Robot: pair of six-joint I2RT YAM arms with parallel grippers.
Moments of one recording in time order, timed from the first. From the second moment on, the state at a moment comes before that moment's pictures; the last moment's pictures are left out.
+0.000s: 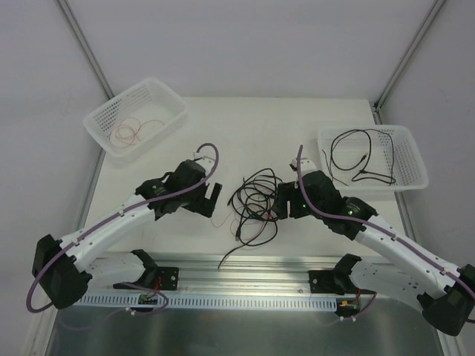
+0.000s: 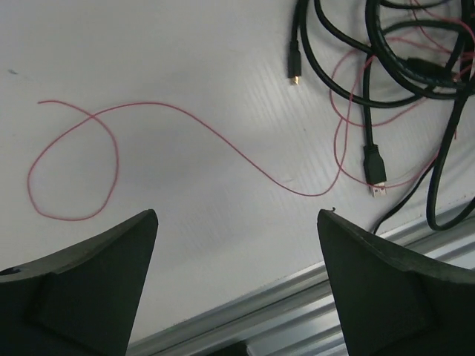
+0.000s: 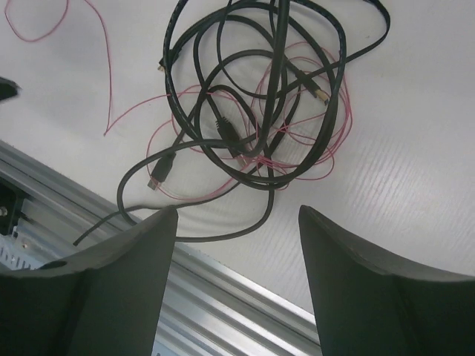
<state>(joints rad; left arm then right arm) -0.70 1.07 0.87 -0.71 -0.13 -0.26 0.81 0.93 0.80 -0.60 0.09 0.46</state>
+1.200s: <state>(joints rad) -0.93 1.22 0.93 -0.57 -0.15 -0.36 0.82 1.22 0.66 -0.31 0.23 0.76</state>
